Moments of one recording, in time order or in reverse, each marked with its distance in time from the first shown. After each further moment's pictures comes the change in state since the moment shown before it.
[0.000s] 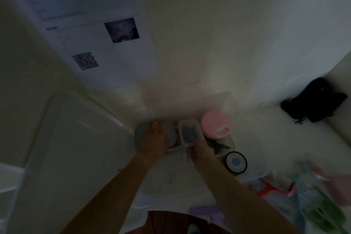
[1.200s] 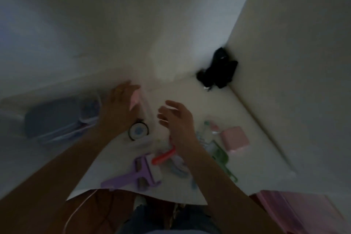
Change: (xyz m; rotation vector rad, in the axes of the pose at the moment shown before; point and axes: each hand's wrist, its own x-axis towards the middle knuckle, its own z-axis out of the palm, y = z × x) left_hand 0.012 0.233 0.019 -0.187 0.238 0.261; right_hand -0.070 -0.176 -0.192 -0.234 -0.142 -0.418
